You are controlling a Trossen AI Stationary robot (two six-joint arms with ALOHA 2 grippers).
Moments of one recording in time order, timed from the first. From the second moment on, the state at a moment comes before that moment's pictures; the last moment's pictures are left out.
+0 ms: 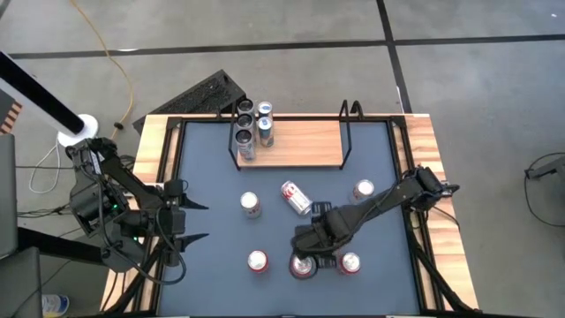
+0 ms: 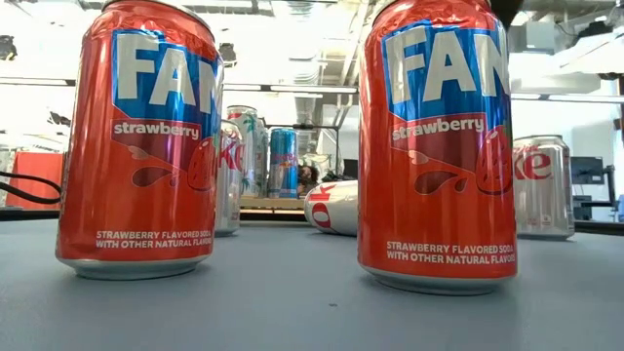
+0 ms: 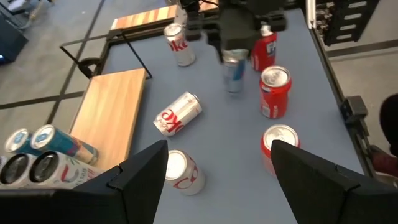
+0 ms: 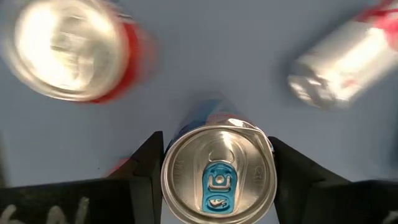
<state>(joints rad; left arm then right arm) -0.90 1.33 1.71 -1.27 -0.81 -0.51 0.43 1.96 1.84 -1.35 0.13 0.39</state>
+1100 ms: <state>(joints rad) -0.90 1.33 1.71 -1.32 -0.75 -0.41 -0.20 2.03 2.12 -1.17 0.10 -0.37</state>
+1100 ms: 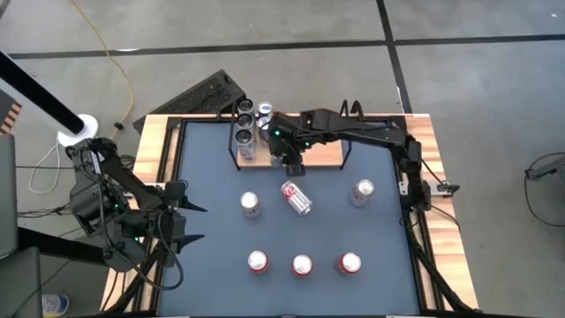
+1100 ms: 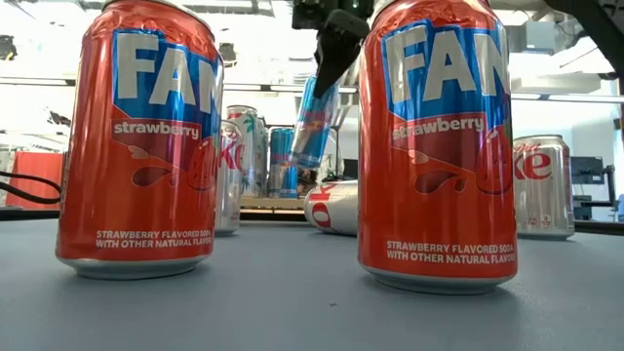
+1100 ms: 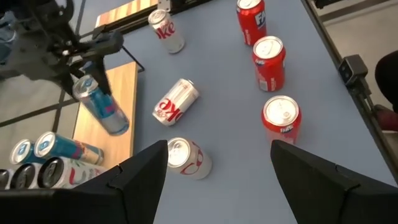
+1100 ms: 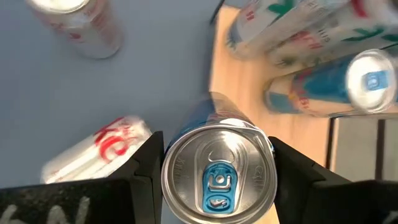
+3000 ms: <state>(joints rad) -0.90 1.33 1.71 -1.34 -0.81 -0.43 -0.31 2.15 2.27 -1.19 -0.04 -0.44</state>
